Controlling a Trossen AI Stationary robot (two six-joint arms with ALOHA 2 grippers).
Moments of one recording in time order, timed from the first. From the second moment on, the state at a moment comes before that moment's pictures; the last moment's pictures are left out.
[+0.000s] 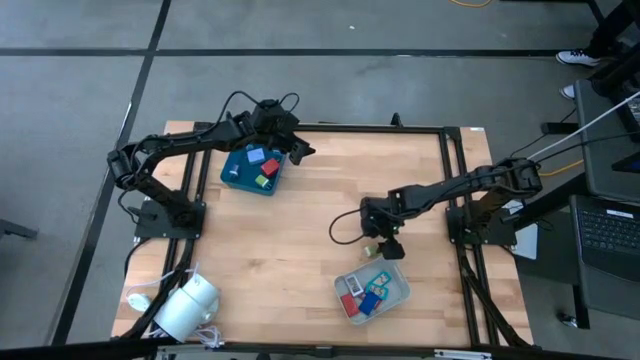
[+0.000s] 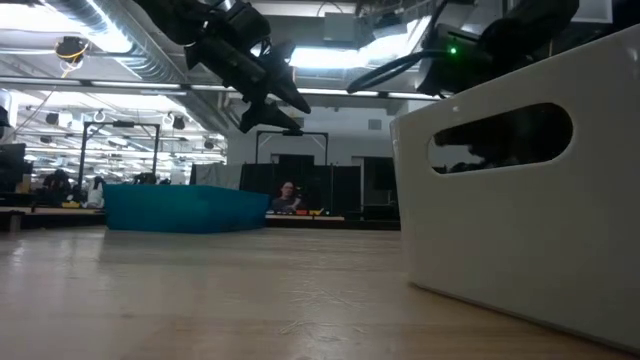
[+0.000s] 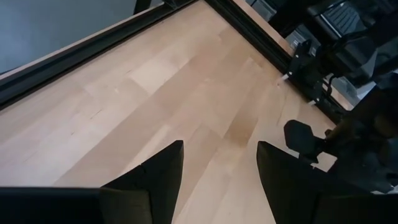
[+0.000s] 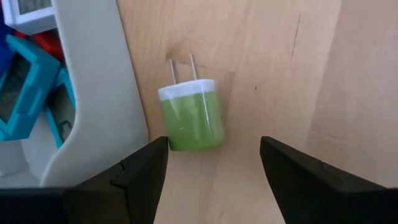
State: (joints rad) left arm 0.56 1.48 1.05 -0.16 0.32 -0.41; right arm 0.07 1.60 0.79 -0.48 -0.34 -0.06
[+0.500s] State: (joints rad) left arm 0.56 1.48 1.05 -0.16 0.30 -0.41; right arm 0.07 1.60 0.77 -0.38 -0.36 -0.06
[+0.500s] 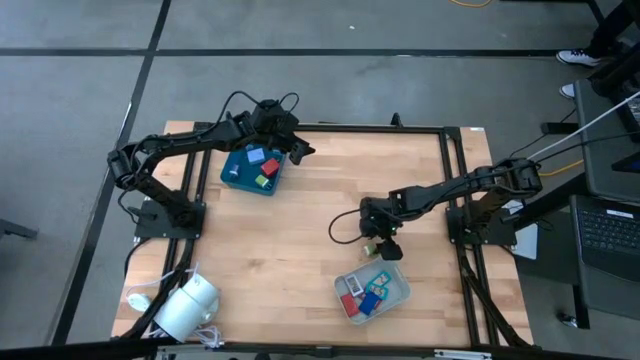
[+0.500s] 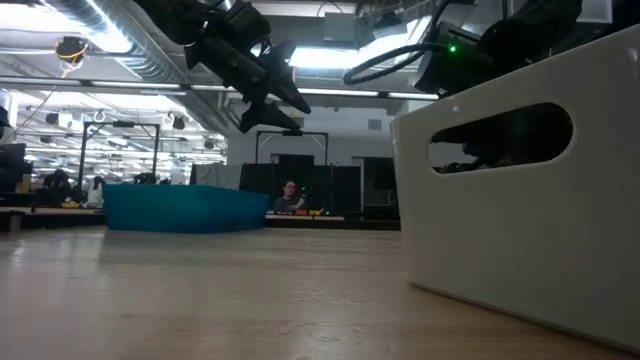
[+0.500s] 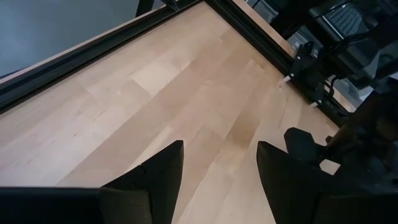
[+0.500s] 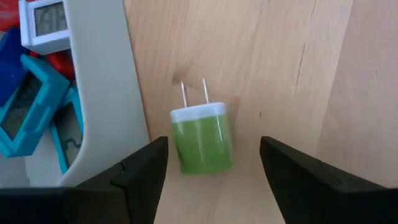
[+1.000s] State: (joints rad) left arm 0.56 1.48 1.05 -0.16 0.30 -0.40; right arm 0.06 1.66 0.77 -0.34 -0.35 -0.04
